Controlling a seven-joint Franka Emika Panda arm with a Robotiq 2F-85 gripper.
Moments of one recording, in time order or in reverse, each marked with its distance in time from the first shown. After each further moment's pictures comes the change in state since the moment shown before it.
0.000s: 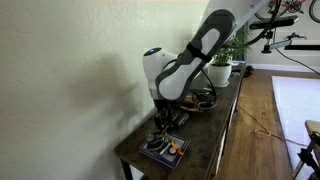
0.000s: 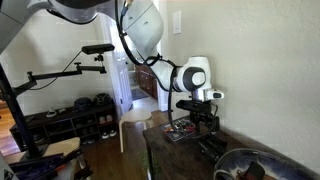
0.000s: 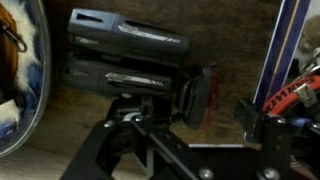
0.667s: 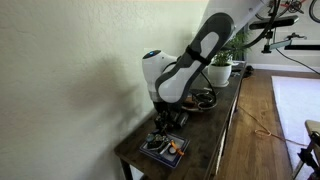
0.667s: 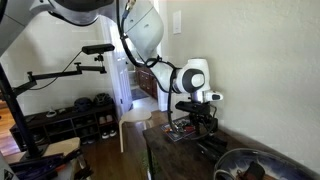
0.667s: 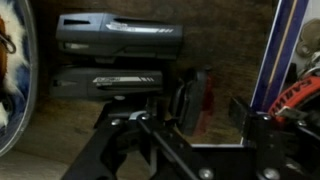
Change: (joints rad) arm 0.007 0.017 0.000 0.006 0.000 0.000 0.000
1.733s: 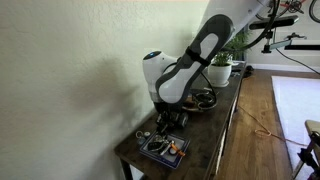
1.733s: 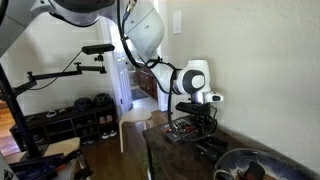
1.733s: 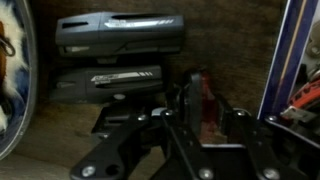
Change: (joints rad) arm -0.003 0.006 -0.001 0.002 0.002 0.000 -0.002
